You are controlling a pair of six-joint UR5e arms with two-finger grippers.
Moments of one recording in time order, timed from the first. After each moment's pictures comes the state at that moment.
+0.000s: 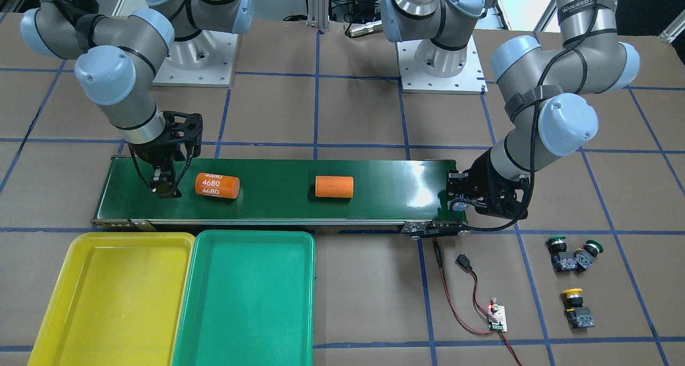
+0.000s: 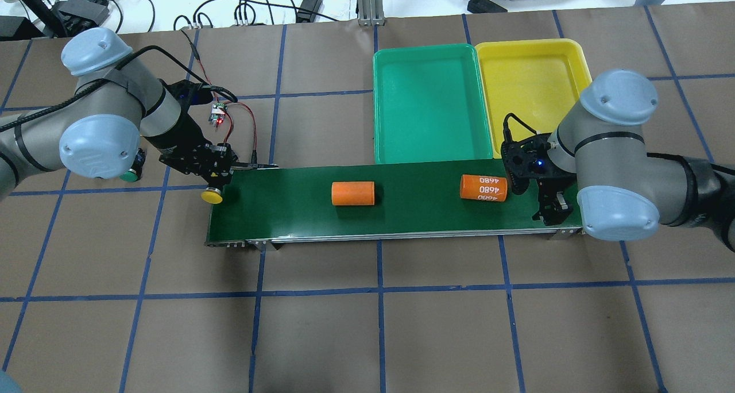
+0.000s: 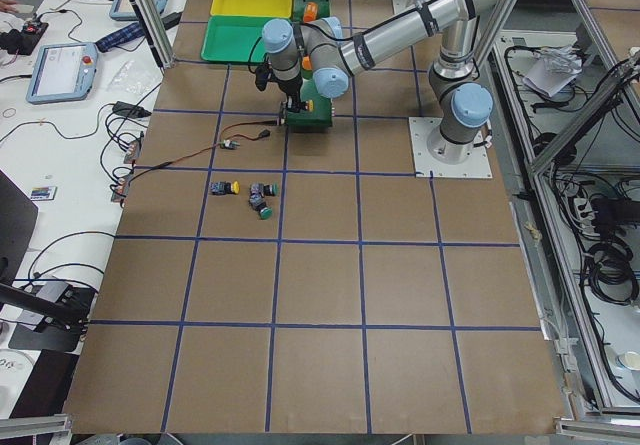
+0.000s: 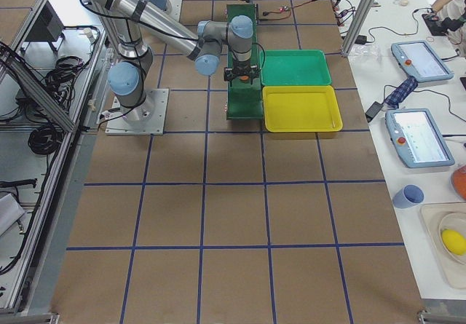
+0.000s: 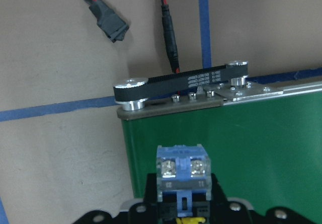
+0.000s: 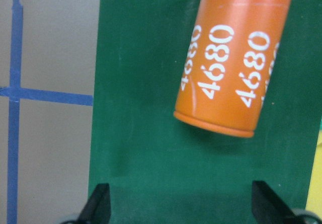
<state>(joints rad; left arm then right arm) -1.38 -1.80 -1.88 -1.18 1.44 0.29 1.44 -1.48 2.14 -2.25 -1.53 -1.81</state>
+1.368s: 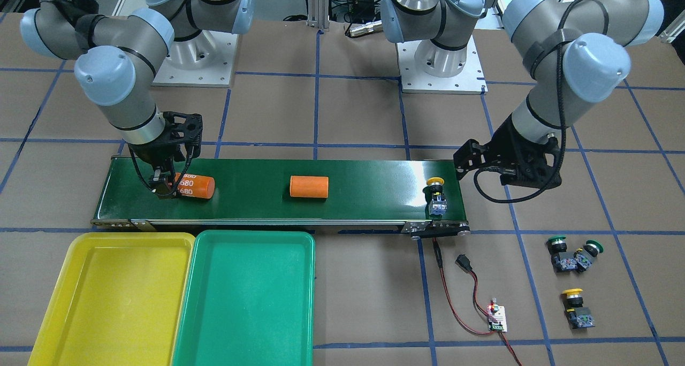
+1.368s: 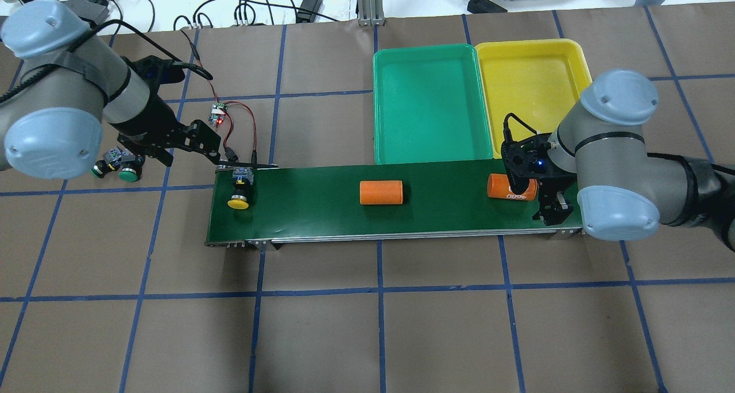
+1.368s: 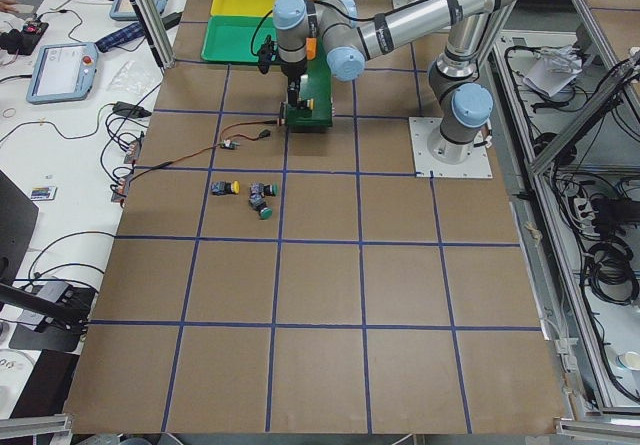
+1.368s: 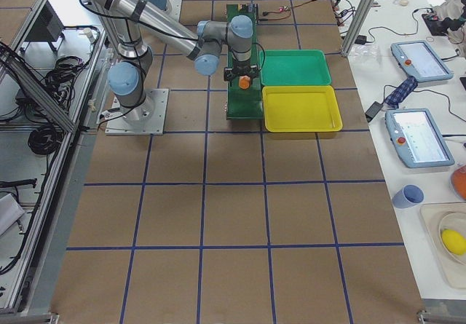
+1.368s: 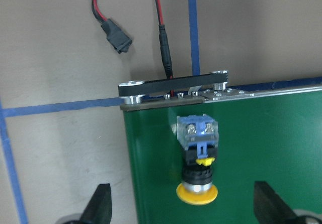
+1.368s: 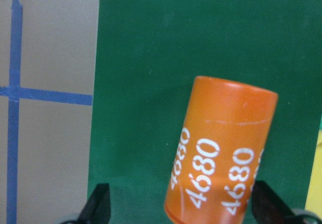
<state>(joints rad) -1.33 -1.64 -1.84 -1.25 1.48 0.28 1.44 -1.48 2.14 -2.25 -1.53 -1.81</state>
